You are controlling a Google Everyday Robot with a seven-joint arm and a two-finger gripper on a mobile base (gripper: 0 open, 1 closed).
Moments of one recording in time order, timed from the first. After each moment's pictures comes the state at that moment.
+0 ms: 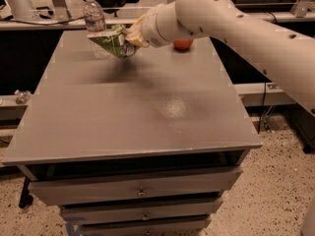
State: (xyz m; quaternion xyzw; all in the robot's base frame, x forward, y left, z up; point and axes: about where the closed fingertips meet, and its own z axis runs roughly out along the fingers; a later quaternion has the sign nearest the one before) arm 0.718 0.055 0.935 -0.59 0.62 0.04 0.52
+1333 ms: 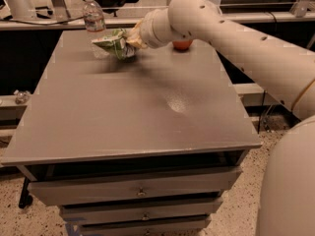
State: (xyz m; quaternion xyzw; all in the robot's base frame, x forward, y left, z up) arm 0.768 0.061 0.905 -0.59 0.62 0.02 0.51
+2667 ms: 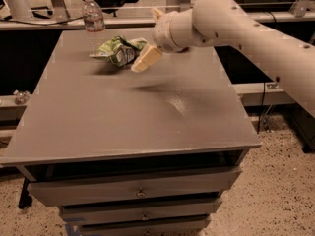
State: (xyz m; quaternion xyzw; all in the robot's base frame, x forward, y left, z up) arm 0.722 0.034 0.920 -0.58 0.61 0.06 0.53
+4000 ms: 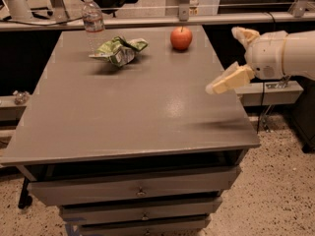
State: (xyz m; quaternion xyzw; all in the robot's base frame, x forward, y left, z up) arm 0.592 -0.164 0.936 -0.50 0.67 0.13 0.53
